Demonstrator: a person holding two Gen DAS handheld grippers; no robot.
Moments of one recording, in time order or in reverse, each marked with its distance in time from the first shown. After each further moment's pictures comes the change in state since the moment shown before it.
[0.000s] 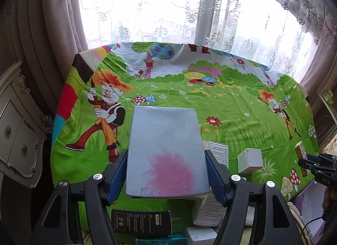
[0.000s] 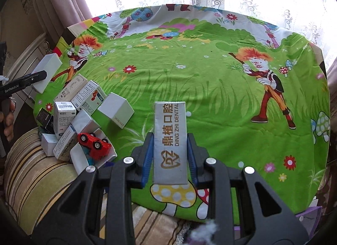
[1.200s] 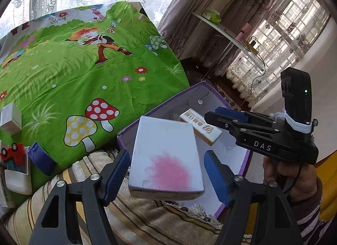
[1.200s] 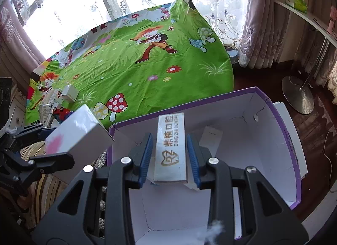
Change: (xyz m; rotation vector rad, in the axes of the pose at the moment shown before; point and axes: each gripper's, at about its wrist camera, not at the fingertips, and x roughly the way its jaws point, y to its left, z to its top) left arm -0.044 -0.311 -0.121 0.404 0.316 -0.667; right arm -0.135 -0.112 -0.163 0.403 -0.070 -0.177
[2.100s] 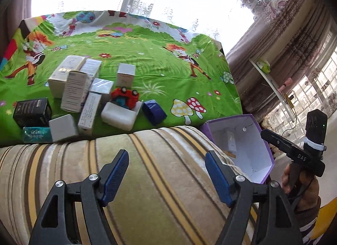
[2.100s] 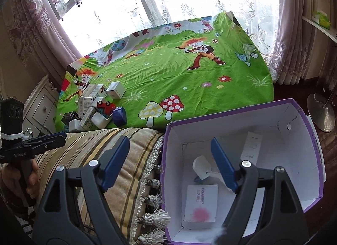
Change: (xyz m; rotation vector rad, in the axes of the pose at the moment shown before) left arm -0.133 0.101 -0.114 -0.359 -0.237 0.233; right arm -0.025 0.073 -0.020 -0.116 -0.065 0.202
